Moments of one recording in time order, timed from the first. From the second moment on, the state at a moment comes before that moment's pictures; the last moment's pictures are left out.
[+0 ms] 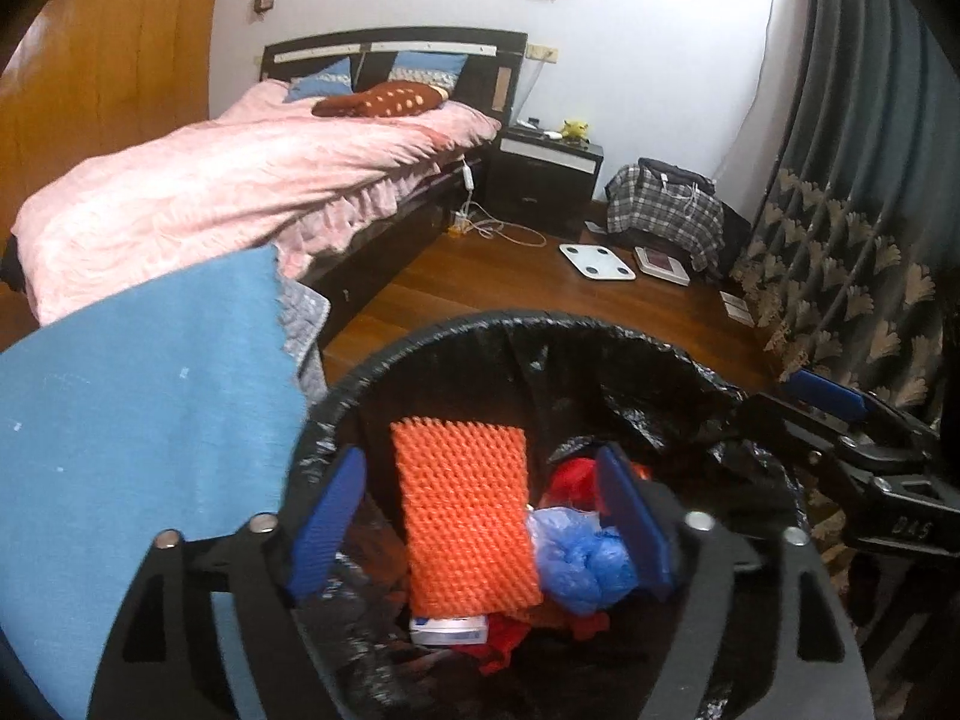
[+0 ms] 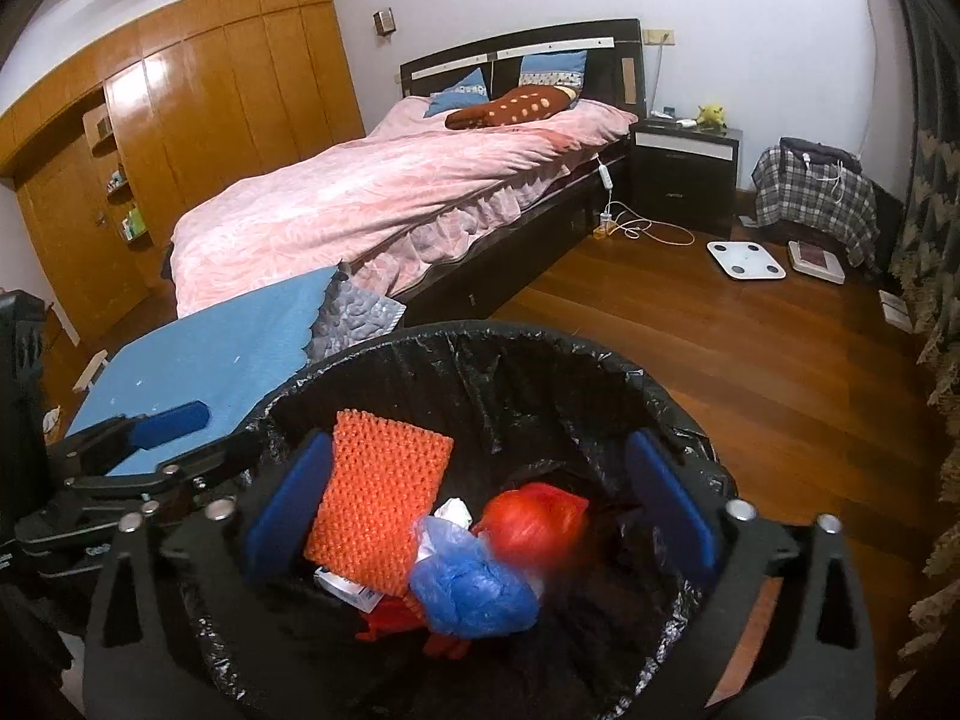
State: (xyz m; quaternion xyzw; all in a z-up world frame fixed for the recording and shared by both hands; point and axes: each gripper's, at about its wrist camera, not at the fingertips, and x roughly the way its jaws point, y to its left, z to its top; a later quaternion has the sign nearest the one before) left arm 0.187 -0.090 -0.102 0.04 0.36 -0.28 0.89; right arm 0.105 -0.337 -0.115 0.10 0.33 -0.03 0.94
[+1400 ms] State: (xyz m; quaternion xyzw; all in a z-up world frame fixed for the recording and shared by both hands) left arm 0.067 0.000 0.015 0.02 0.25 -0.18 0.95; right arm 0.020 -0.253 0.012 0.04 0.26 0.05 0.96
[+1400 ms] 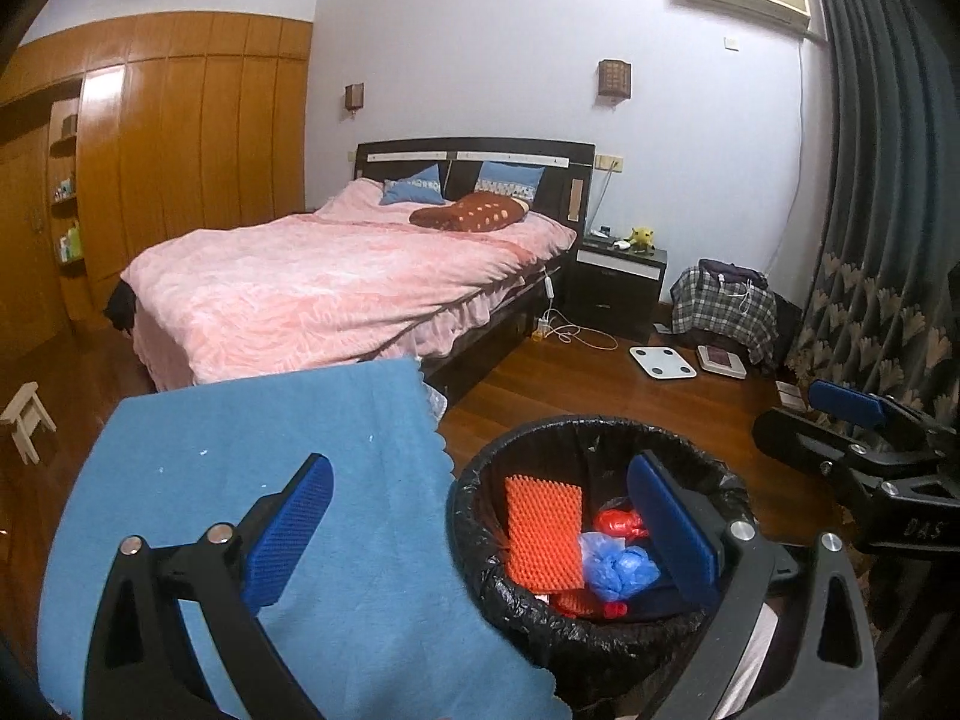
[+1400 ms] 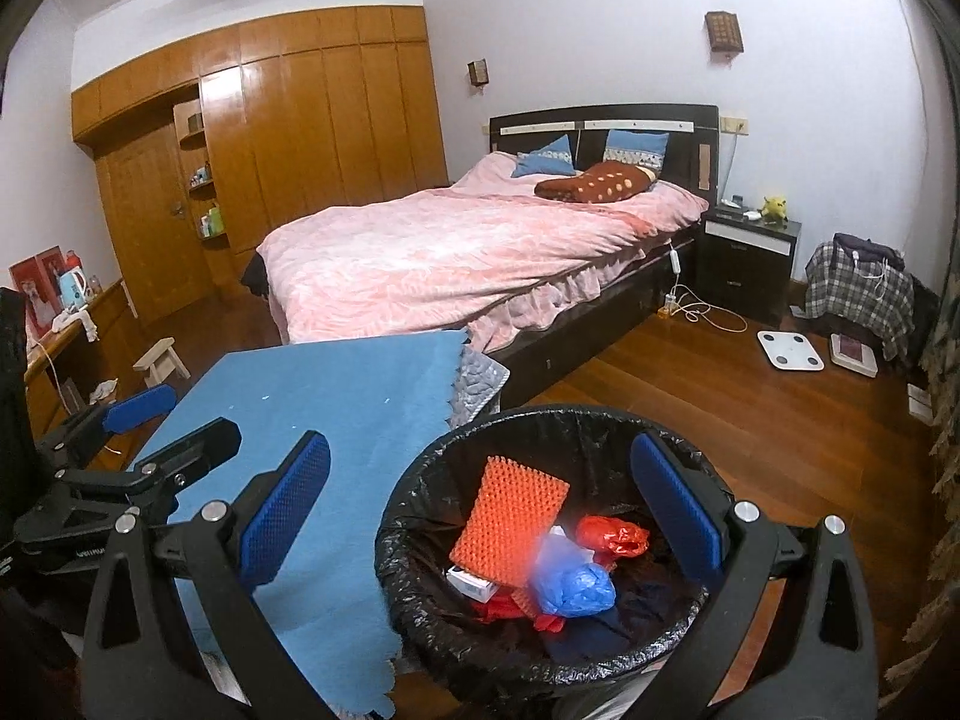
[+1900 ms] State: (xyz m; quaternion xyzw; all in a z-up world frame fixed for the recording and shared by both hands) left arm 0.055 0.004 0.022 0.02 0.24 -0.18 0.96; right arm 0.014 -0.249 0.014 0.04 0.26 0.05 0.96
